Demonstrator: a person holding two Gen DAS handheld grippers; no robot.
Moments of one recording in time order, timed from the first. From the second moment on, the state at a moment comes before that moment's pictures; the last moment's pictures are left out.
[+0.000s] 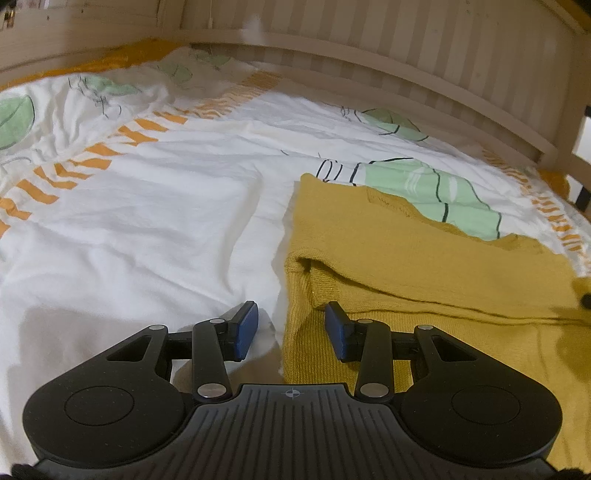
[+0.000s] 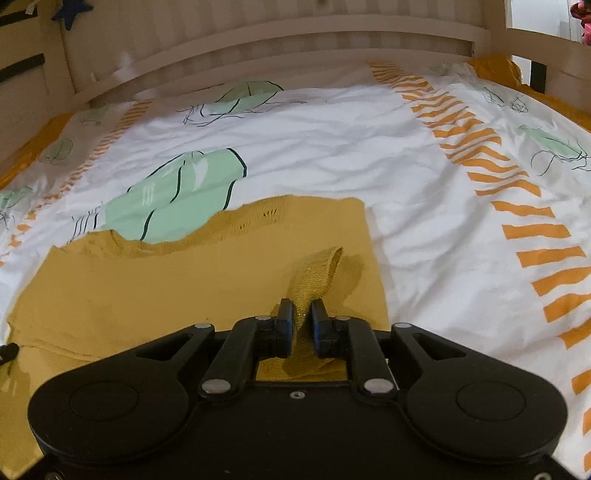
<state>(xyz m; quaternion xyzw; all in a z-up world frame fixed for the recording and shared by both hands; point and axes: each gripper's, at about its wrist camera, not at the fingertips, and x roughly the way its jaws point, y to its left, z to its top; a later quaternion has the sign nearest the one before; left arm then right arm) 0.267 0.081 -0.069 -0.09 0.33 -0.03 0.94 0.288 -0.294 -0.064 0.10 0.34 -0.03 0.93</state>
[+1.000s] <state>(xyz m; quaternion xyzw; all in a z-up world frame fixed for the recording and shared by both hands) 0.333 0.079 -0.065 -0.04 0.38 -0.03 0.92 0.289 -0.235 -0.062 0.03 0.31 0.05 0.95</state>
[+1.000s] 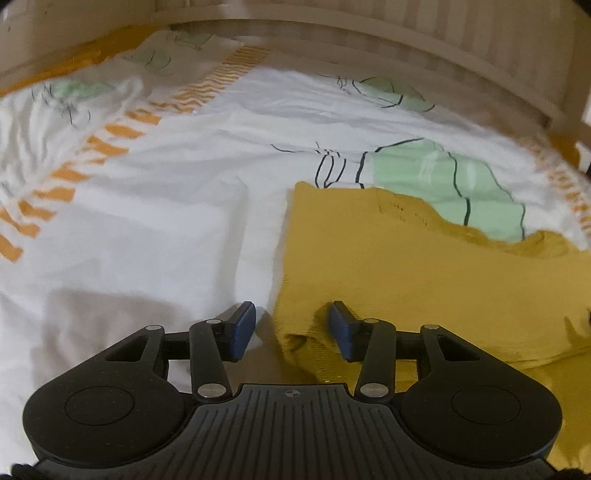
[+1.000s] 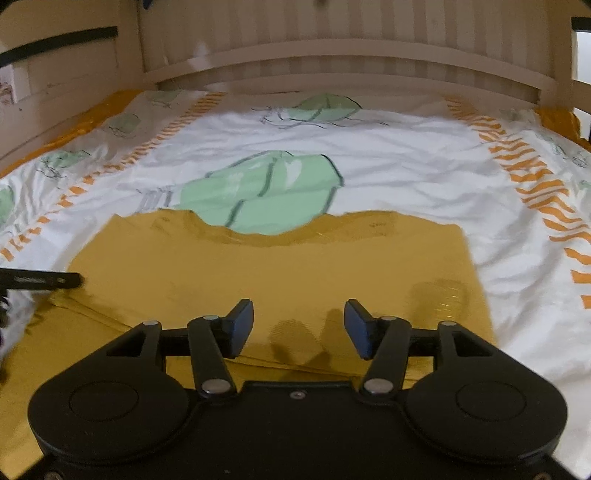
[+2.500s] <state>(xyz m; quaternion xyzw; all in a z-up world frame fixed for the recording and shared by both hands) 0.172 0.122 -0.042 -0.06 0.45 -0.08 0.89 0.096 -0.293 -0.049 0.21 0.33 -0.03 0.92</state>
